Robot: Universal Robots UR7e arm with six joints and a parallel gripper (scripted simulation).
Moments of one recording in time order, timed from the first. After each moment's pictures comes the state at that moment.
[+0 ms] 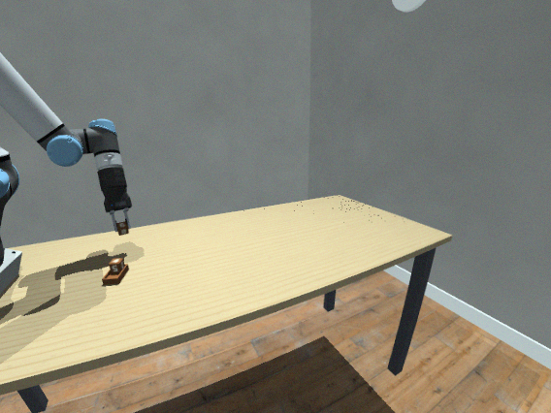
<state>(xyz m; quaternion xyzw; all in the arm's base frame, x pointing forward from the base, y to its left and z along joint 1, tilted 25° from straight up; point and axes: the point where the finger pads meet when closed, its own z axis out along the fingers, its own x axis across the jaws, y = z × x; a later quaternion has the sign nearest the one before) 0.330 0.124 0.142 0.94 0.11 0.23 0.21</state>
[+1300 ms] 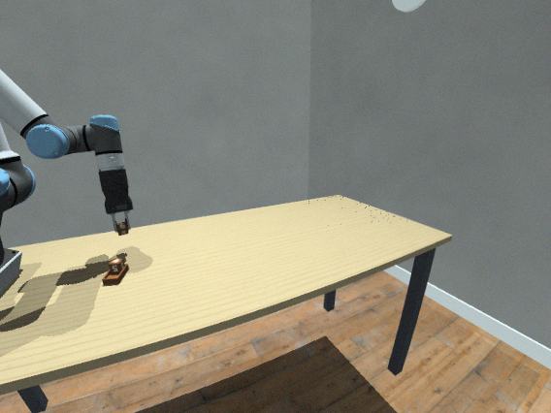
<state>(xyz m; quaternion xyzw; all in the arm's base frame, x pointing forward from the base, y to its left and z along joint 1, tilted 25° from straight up) 0.330 0.122 0.142 0.96 0.14 0.22 0.11</state>
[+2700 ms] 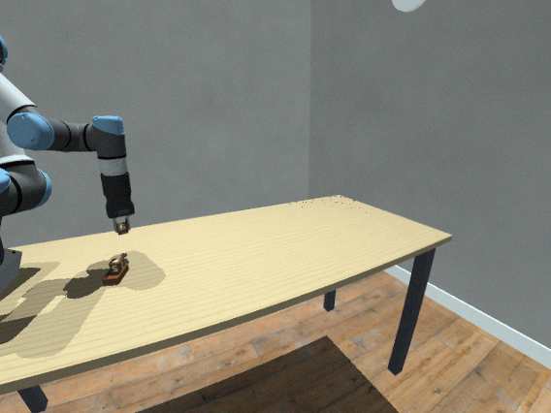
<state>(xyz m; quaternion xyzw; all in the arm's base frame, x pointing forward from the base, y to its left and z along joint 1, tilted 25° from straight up) 0.330 0.121 0.143 0.97 0.17 0.20 -0.01</state>
